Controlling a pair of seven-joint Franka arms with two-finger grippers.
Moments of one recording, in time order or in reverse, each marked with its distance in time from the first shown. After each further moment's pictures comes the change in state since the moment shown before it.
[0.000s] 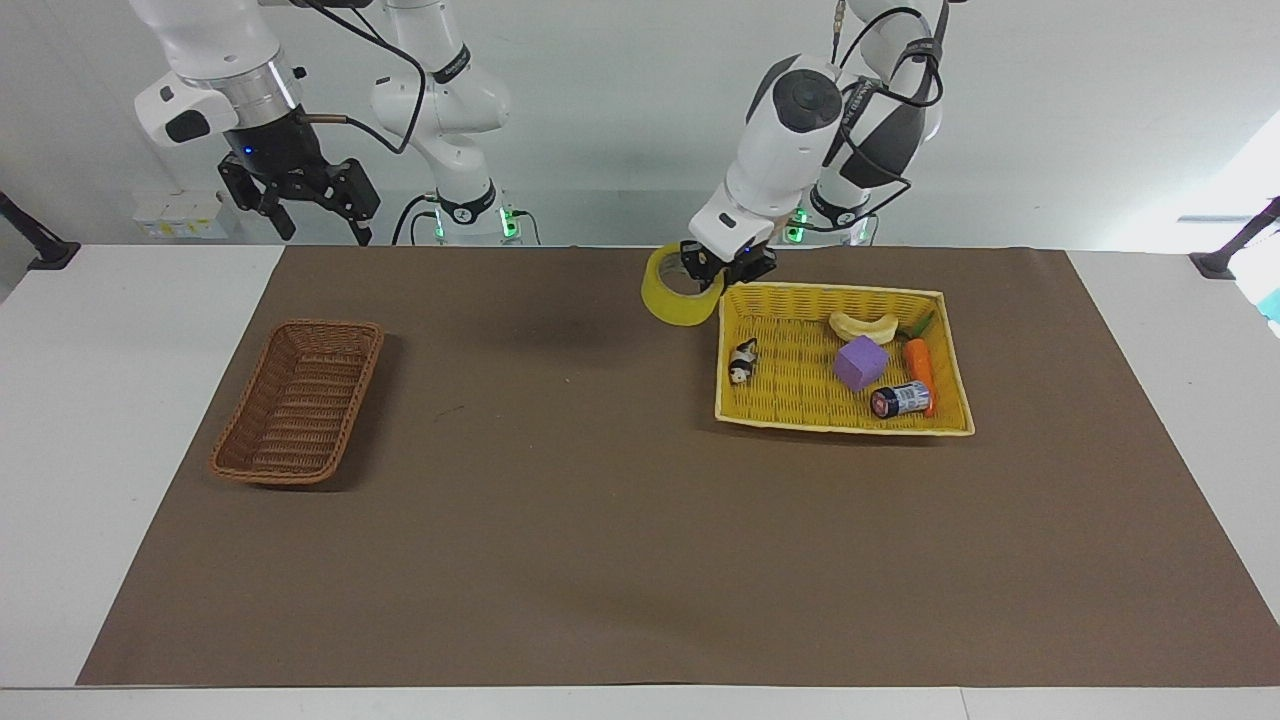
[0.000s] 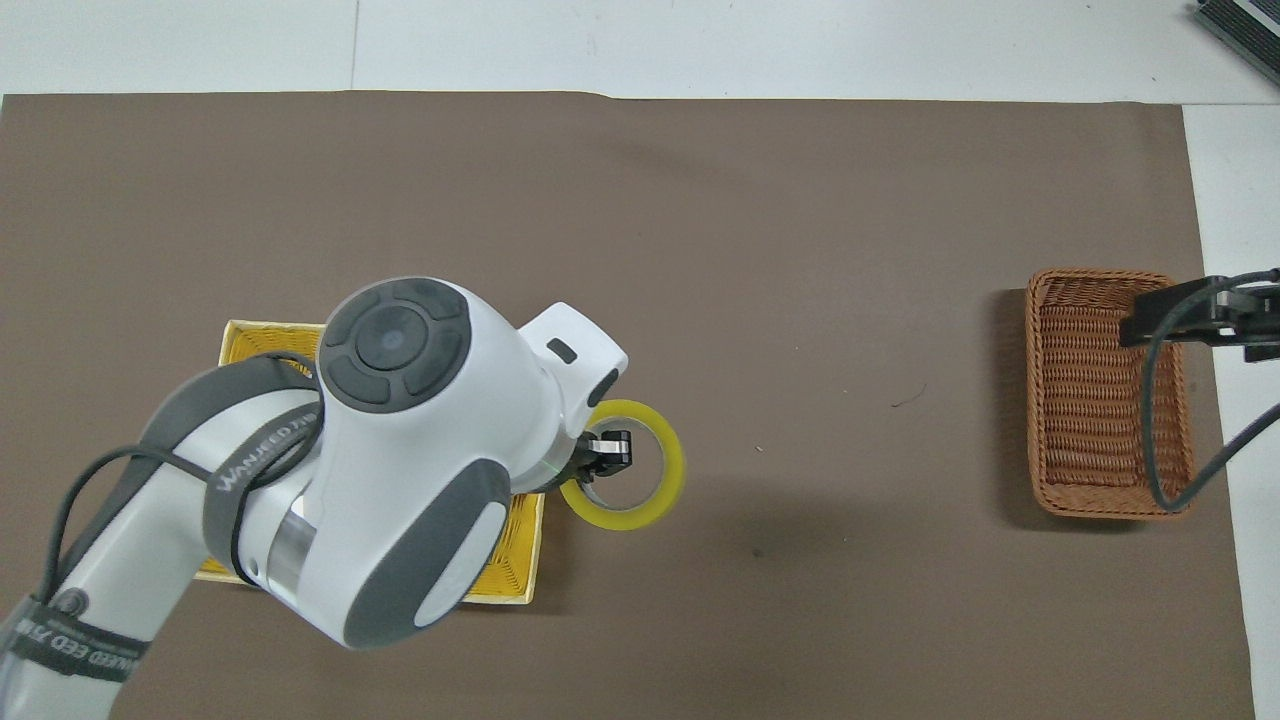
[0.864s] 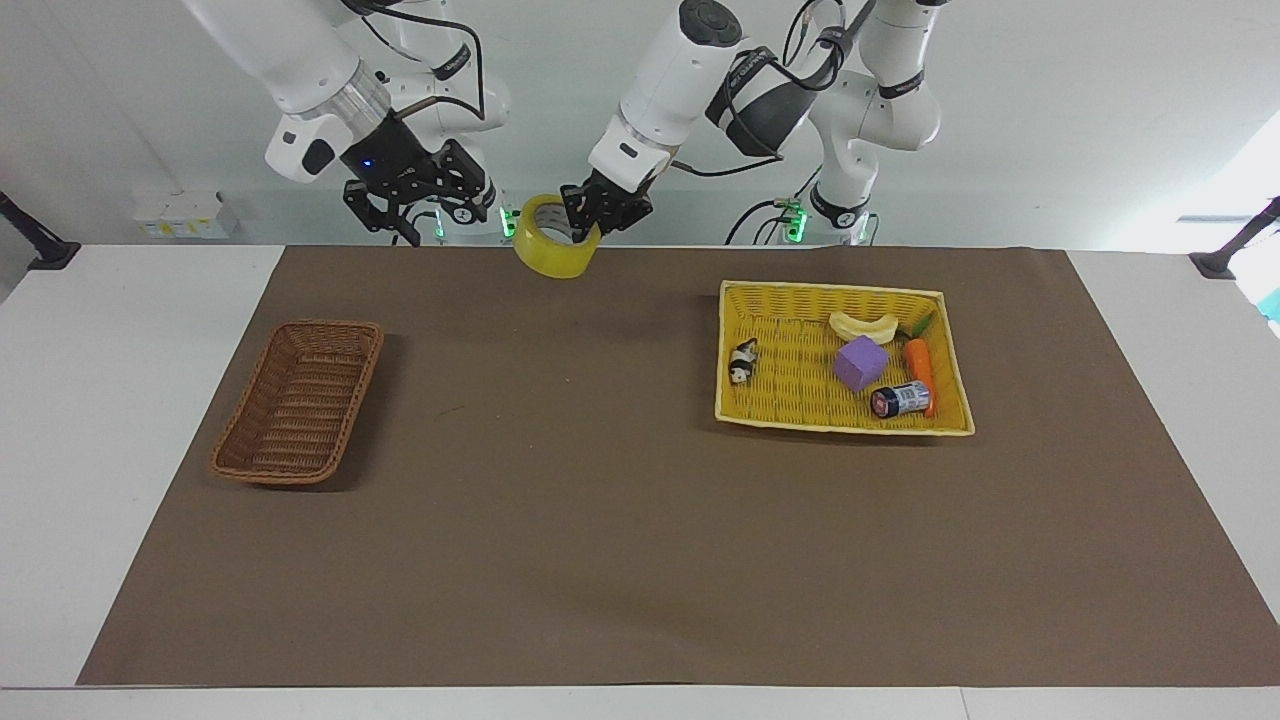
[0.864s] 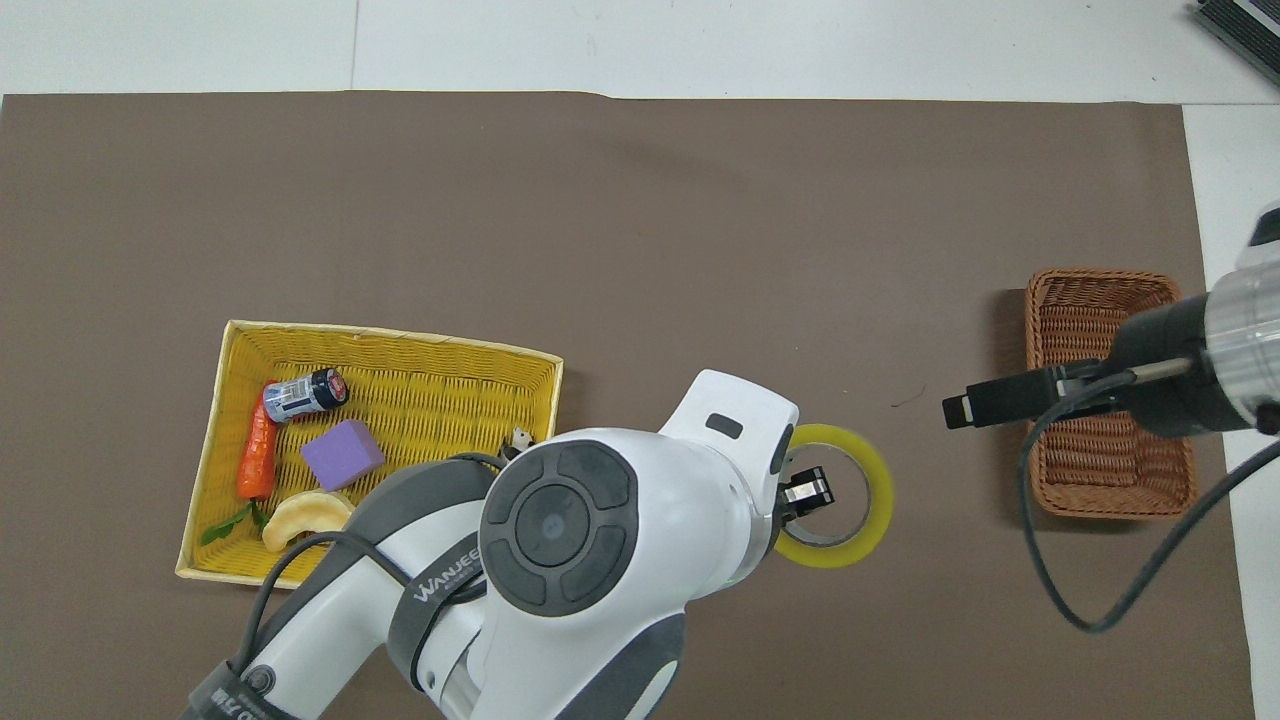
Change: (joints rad) left arm -0.156 0.034 -0.044 0.025 -0.179 0.346 -0.363; right arm 0.045 -0.107 0.040 -0.251 0.386 0.043 -0.209
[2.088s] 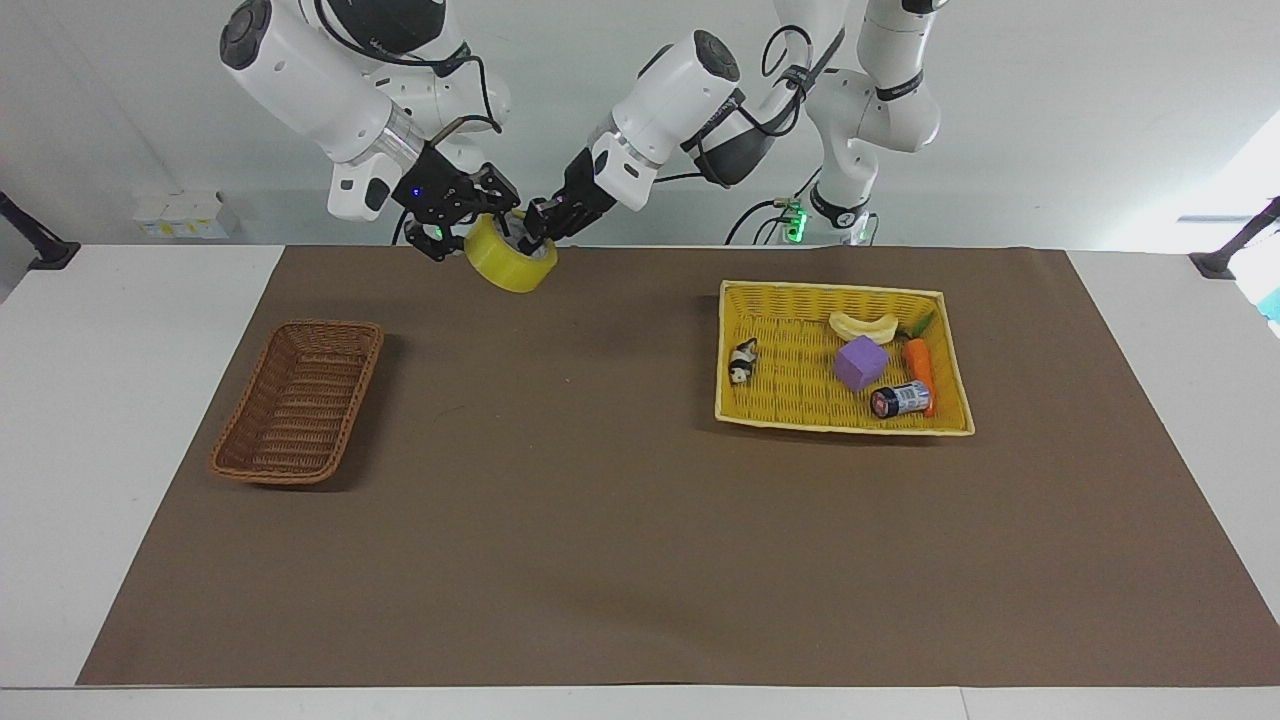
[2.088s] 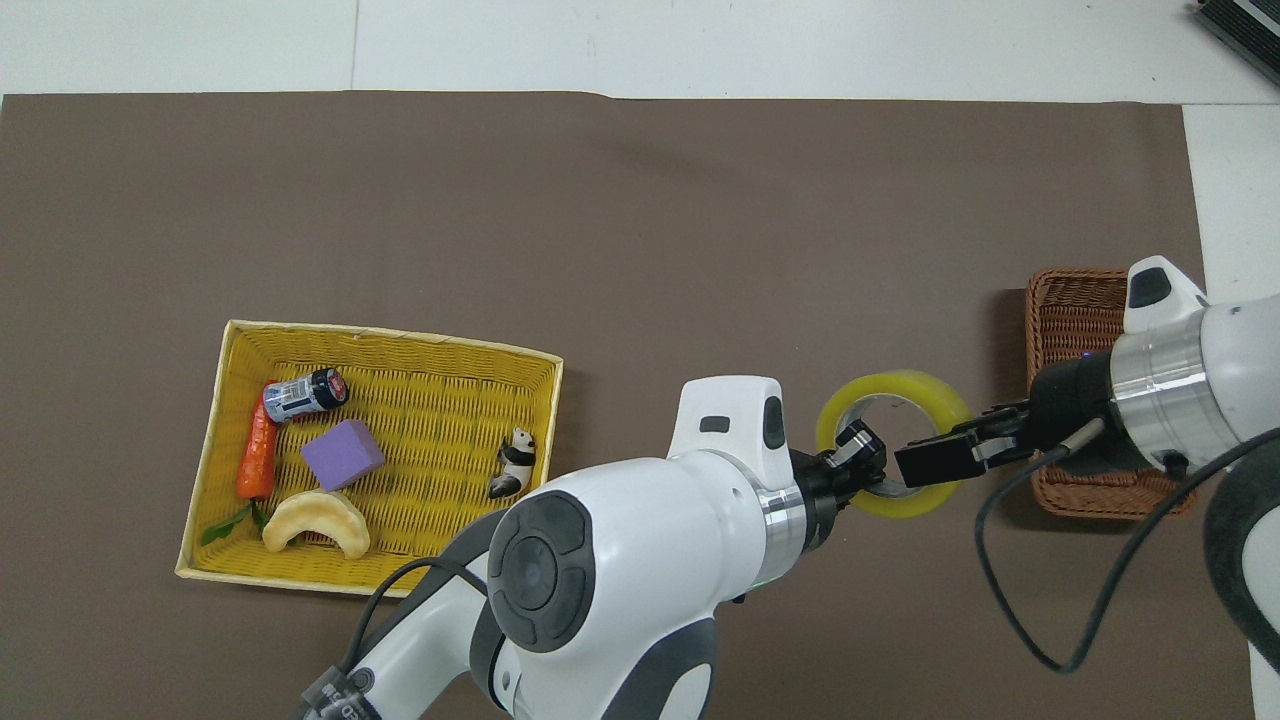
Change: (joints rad) left arm -0.062 0.035 -0.012 -0.063 -0.225 0.392 -0.232; right arm 0.012 -0.045 0.000 -0.164 0.091 0.089 -0.202
